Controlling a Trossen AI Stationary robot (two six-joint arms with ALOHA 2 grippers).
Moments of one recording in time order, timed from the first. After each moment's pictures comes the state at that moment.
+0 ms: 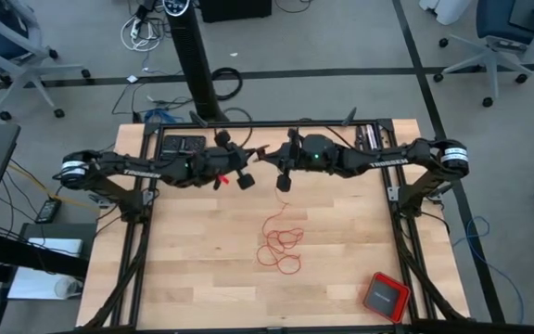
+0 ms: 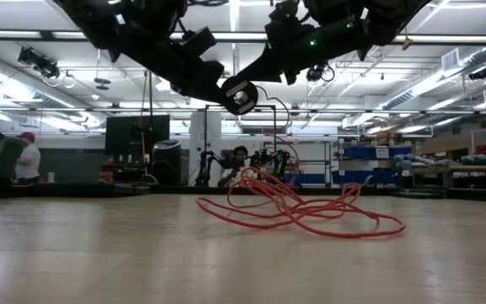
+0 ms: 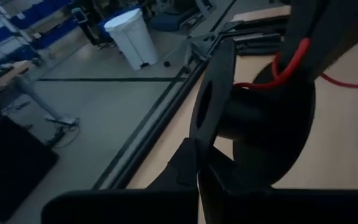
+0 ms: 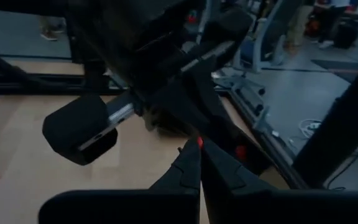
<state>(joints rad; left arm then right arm) 0.20 1.42 0.78 0.33 -0.43 0.21 -0.20 1.56 0.95 0.37 0.06 -0.14</state>
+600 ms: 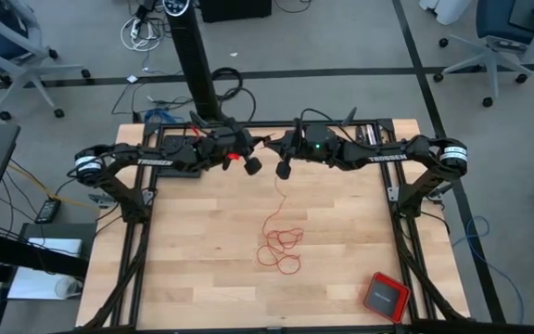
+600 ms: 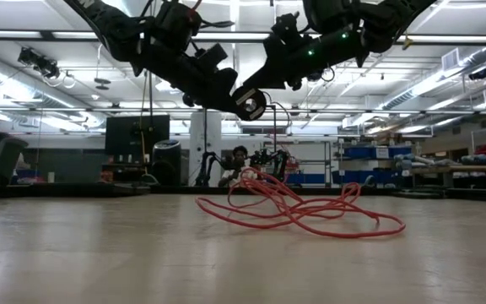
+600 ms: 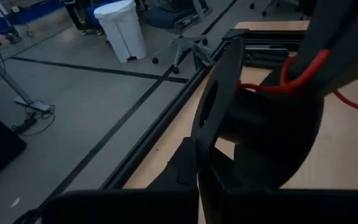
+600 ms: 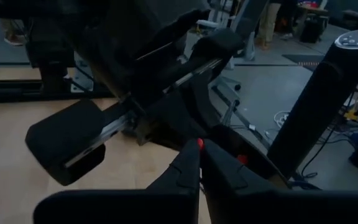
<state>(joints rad) 0.35 1.54 0.87 0.35 -0.25 0.12 -0.27 1.57 0.95 0.39 0.08 -0.13</state>
